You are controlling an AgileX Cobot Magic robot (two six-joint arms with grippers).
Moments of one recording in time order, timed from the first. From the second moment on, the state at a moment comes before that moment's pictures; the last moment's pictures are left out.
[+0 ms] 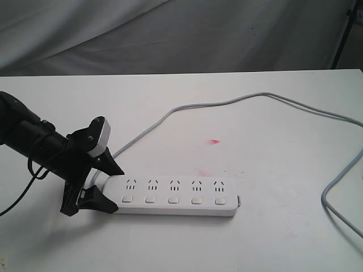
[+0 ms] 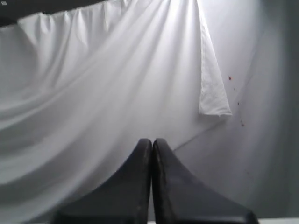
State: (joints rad) left arm -0.13 2.01 -1.01 -0.95 0.89 2.09; right arm -0.07 0.43 -0.45 -0.06 -0.12 0.27
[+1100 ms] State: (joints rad) left arm -0.13 2.01 -1.01 -0.95 0.89 2.09; right arm 0.08 1.61 -1.35 0.80 0.92 -1.43
